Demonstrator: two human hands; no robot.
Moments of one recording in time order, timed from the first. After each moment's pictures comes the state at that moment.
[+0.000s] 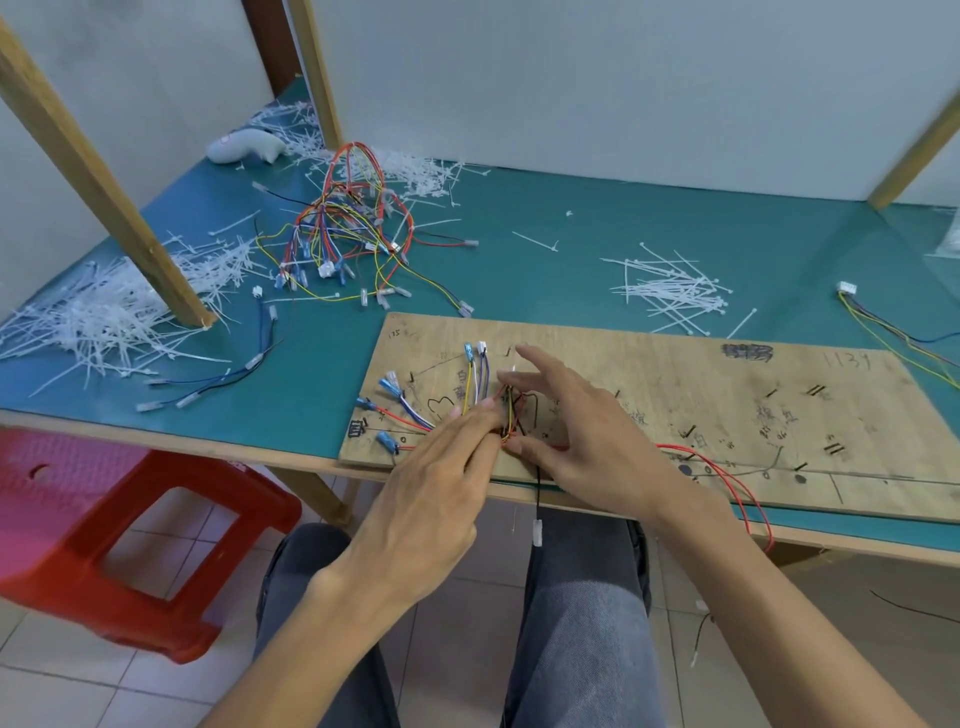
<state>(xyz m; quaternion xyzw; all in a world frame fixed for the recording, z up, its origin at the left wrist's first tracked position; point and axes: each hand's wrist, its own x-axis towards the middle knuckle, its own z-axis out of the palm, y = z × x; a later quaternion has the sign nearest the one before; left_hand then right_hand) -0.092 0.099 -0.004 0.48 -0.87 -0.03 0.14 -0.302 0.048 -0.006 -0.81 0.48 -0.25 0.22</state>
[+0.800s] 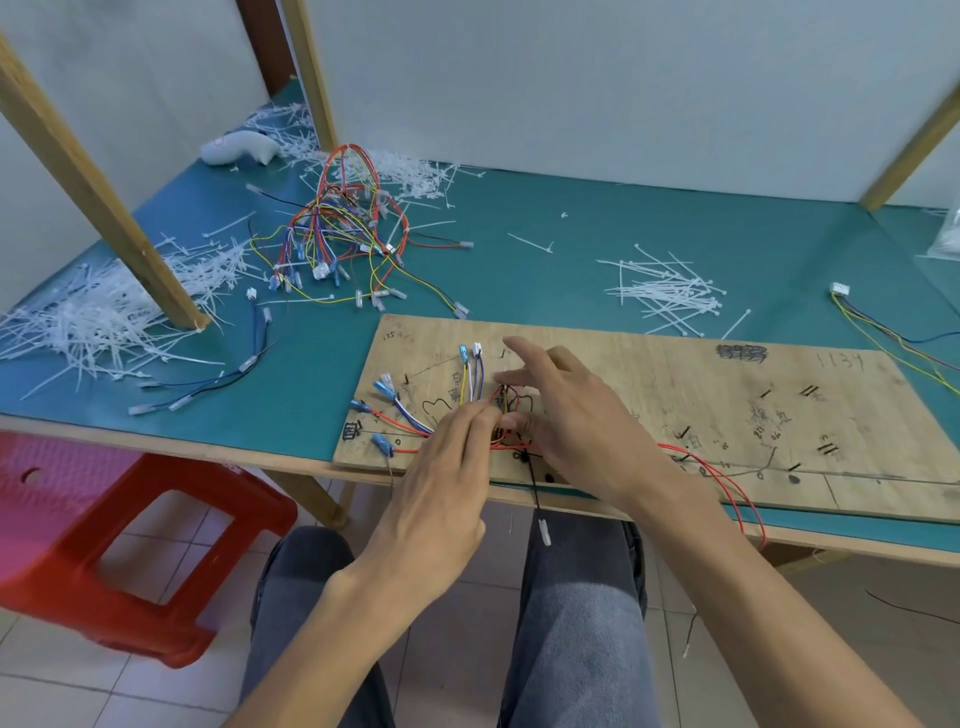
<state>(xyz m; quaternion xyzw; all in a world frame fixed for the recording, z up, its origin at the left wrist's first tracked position) -0.104 0.097 -0.015 0.51 -0.82 -0.14 0.19 -0.292 0.041 0.006 -0.83 0.49 -0.23 0.14</state>
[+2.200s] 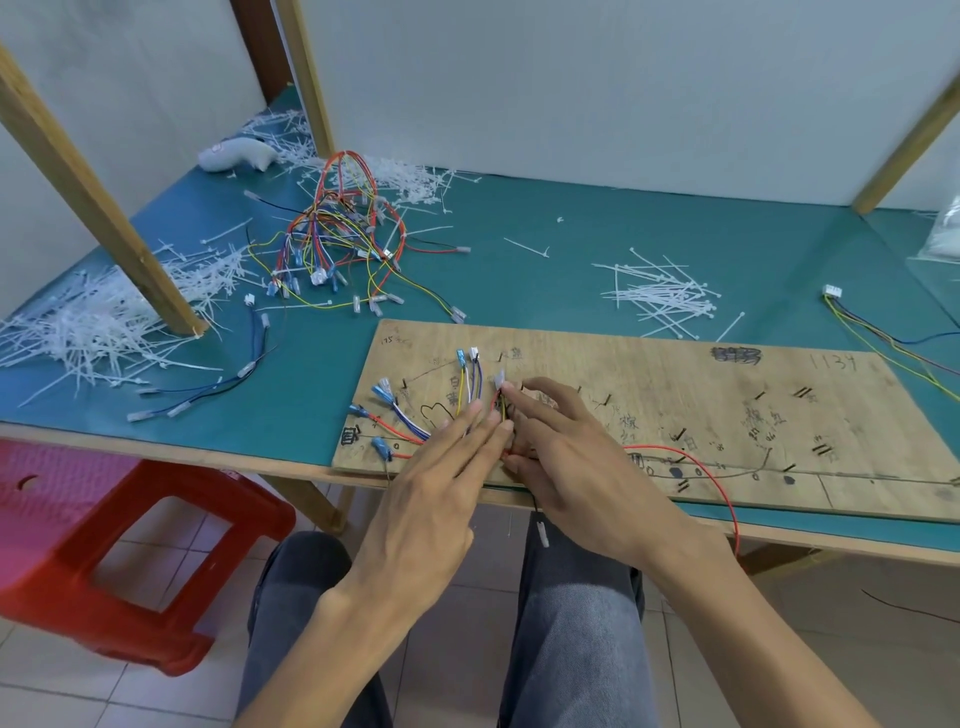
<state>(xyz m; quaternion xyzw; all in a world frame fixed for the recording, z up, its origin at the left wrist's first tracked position) -0.093 0.101 -0.017 0.49 -0.84 -0.11 0.19 -0.292 0.076 0.006 -0.85 0.49 -0.14 0.10</state>
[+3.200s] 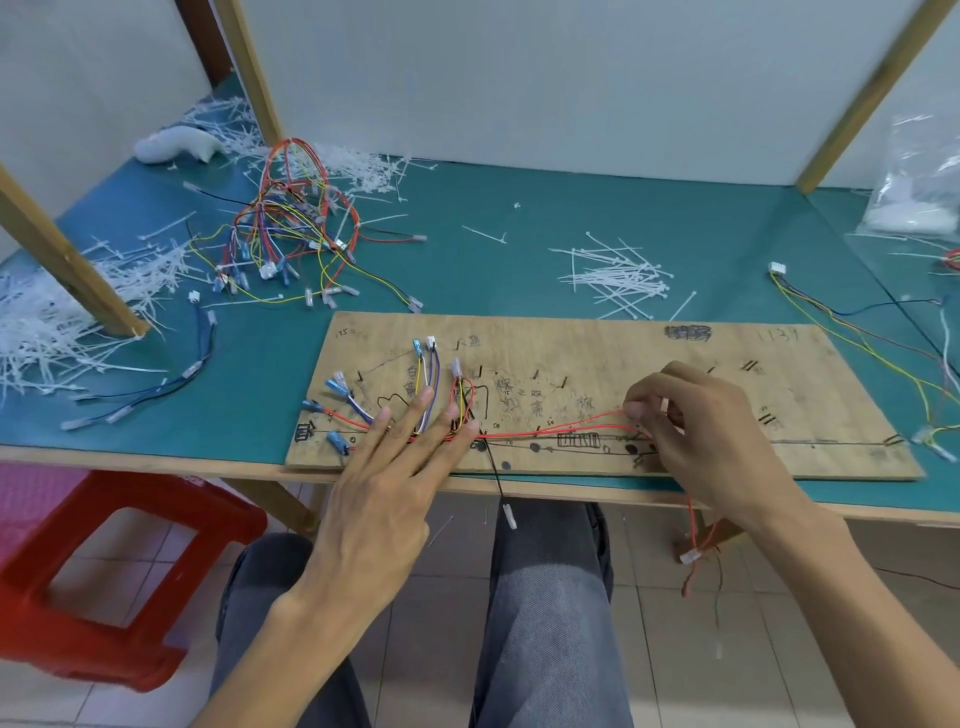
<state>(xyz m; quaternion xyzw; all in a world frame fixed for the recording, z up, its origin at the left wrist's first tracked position) -0.086 0.098 -0.036 0.47 -0.87 -0.01 0.14 -0.415 0.092 0.016 -0.73 0.64 -0.24 0.08</state>
